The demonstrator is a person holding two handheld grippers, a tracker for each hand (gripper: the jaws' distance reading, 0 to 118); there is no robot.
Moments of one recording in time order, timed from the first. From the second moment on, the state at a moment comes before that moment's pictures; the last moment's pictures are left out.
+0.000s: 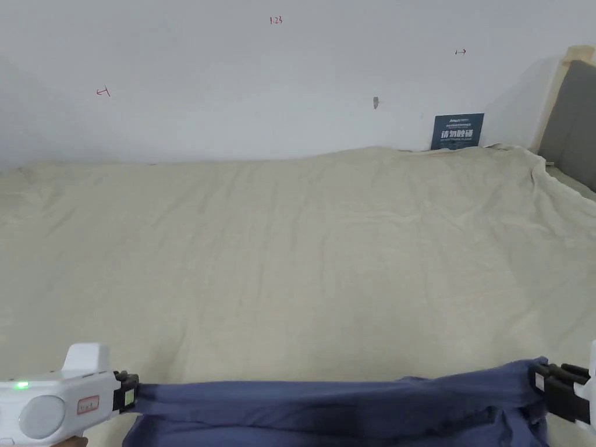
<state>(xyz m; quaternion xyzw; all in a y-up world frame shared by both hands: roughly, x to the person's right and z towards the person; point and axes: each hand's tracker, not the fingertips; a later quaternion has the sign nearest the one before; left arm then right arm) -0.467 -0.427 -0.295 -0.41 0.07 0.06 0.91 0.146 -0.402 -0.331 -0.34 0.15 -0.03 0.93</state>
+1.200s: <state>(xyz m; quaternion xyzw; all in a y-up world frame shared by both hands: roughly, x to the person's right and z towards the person) -0.421 -0.377 -0.222 -0.25 0.12 0.03 0.96 0.115 -0.338 -0.266 -0.19 0.10 -0.01 0.98</state>
